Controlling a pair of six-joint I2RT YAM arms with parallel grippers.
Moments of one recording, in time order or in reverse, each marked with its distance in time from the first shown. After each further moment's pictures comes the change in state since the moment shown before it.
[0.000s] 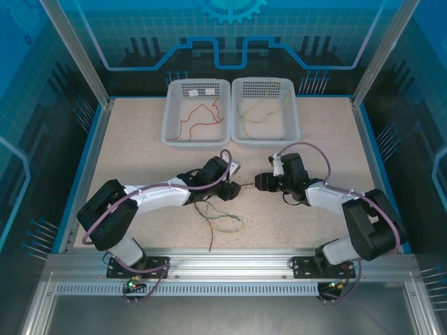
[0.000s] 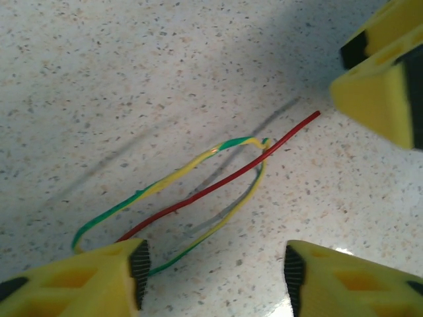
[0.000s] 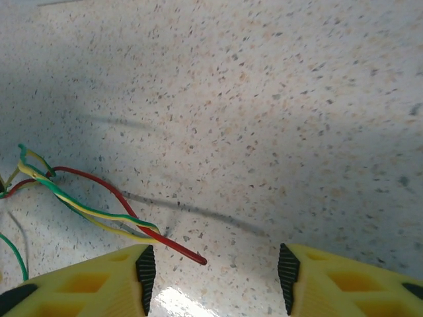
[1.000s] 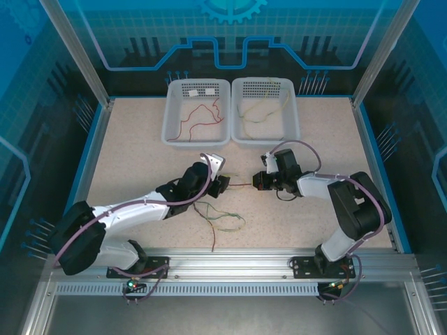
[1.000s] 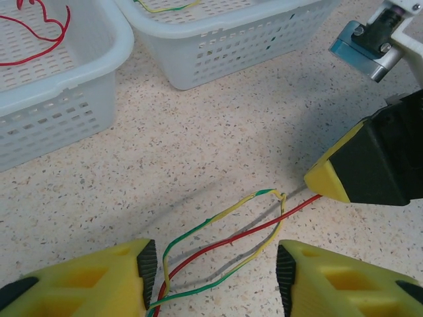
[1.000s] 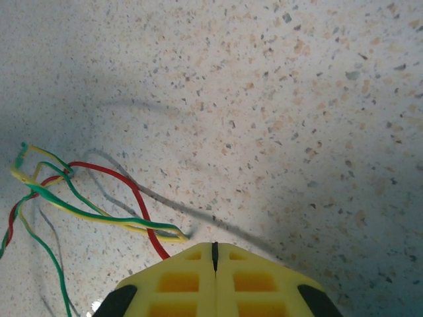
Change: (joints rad) left arm -0.002 -0.277 -0.200 0.192 -0.187 -0.004; right arm 0.001 0.162 0.106 -0.009 -0.150 0.052
